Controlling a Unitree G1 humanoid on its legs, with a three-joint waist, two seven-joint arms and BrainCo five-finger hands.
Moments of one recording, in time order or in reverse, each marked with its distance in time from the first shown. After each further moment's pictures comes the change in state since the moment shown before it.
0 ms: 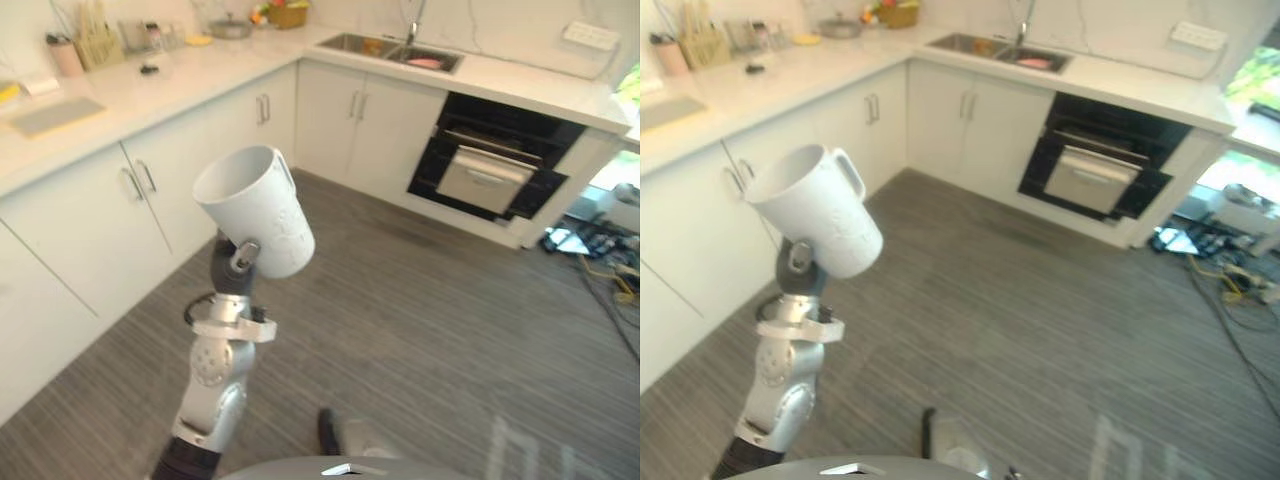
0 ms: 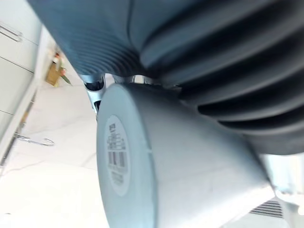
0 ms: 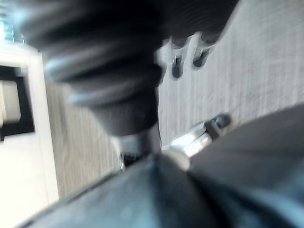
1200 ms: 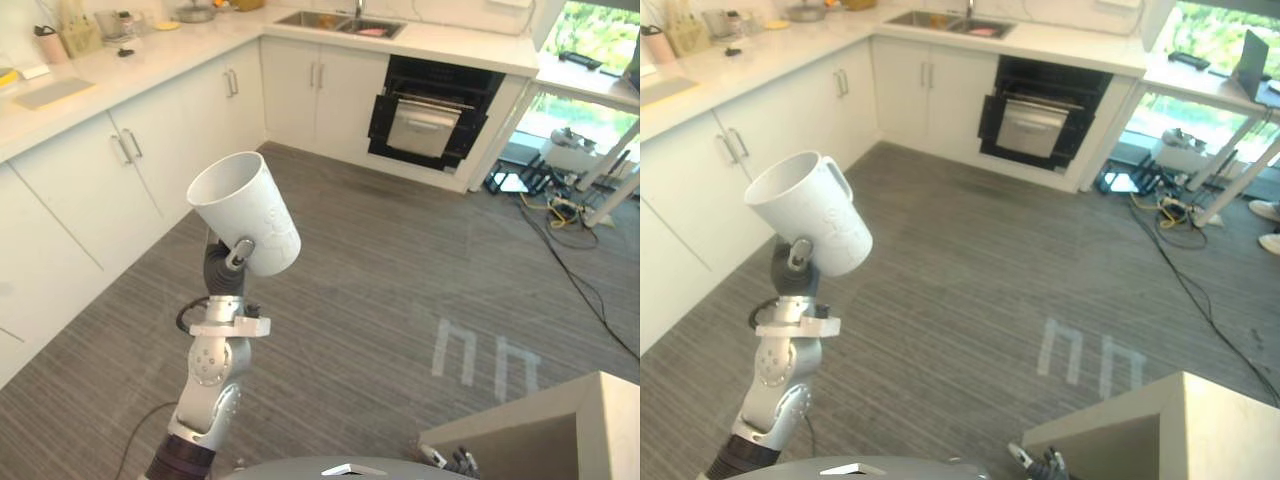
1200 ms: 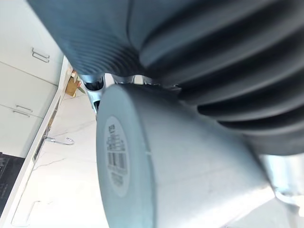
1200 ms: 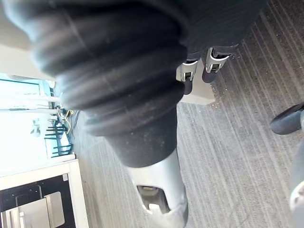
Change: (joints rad) left arm 0.013 0.059 0.043 0.045 0.045 -0.024 0.137; right arm -0.087 -0.030 -0.136 0.022 0.120 -0.015 -0.088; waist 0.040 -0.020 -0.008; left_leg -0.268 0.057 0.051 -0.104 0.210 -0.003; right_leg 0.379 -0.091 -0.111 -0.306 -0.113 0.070
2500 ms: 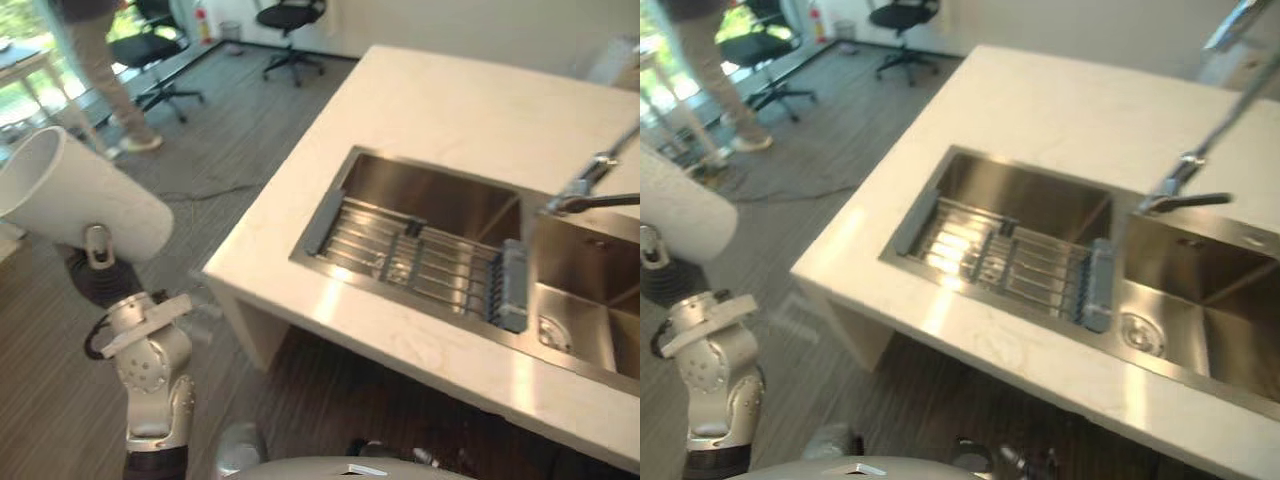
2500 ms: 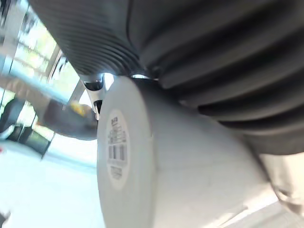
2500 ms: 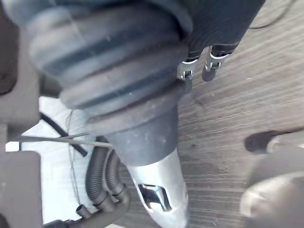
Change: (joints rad) left arm 0.065 -0.073 0.427 -0.169 0.052 -0.014 0.234; right arm -0.107 -0.062 -0.032 0.050 -0.111 -0.034 -0.058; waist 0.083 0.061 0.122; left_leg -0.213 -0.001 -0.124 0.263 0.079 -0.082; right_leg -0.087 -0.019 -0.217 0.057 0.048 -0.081
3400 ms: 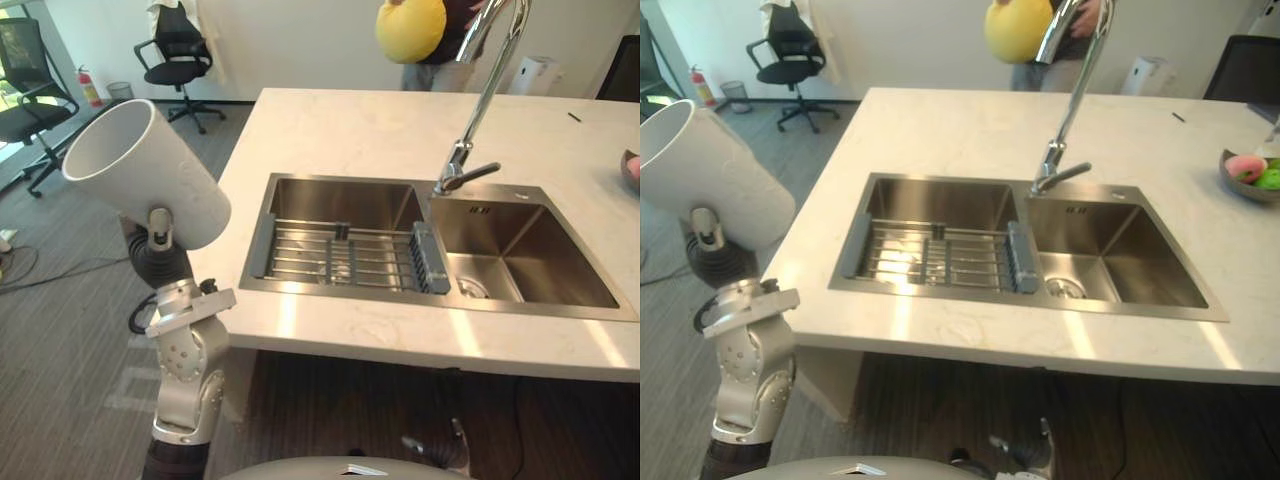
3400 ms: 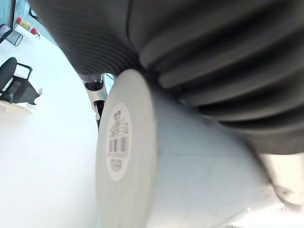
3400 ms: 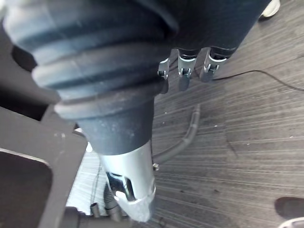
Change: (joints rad) left arm -0.064 -0.016 -0.221 -0.055 0.037 0.071 0.000; right arm 0.250 0.142 0.263 -0.552 -0.352 0.172 -0.354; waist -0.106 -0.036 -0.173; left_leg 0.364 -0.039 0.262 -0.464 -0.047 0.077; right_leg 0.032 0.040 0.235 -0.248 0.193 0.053
